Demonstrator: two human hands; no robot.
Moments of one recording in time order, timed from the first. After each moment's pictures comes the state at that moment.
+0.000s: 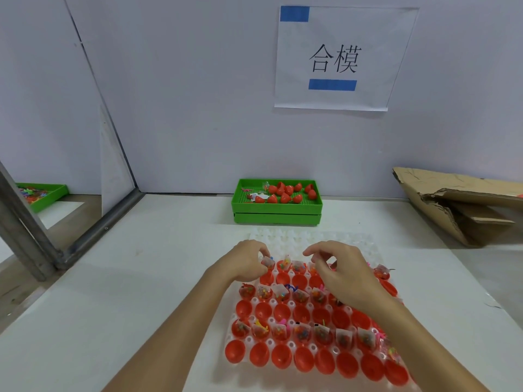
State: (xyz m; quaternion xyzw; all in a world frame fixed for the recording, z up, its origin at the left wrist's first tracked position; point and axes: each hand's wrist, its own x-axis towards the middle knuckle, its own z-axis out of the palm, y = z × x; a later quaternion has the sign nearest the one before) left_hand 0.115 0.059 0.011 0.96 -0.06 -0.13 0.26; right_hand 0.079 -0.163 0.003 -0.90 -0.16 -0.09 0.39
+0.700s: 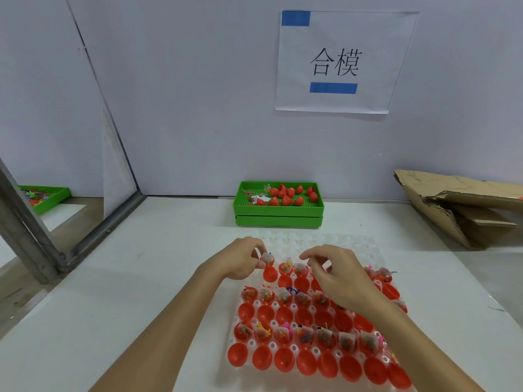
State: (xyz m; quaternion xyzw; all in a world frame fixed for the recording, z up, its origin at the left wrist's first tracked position) left_hand 0.122 0.076 0.018 0.95 -0.09 -0.13 0.26; right_hand 0.080 -0.154 0.004 -0.91 -0.16 -0.07 0.37
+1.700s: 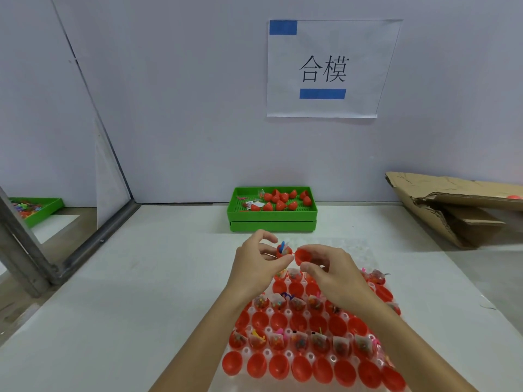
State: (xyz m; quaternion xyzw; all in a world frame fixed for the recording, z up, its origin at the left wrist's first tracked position) left_hand 0.078 0.023 0.028 0.81 -0.03 0.06 0.58; right_hand 0.082 -0.155 0.006 -0.87 -0.12 -0.07 0.47
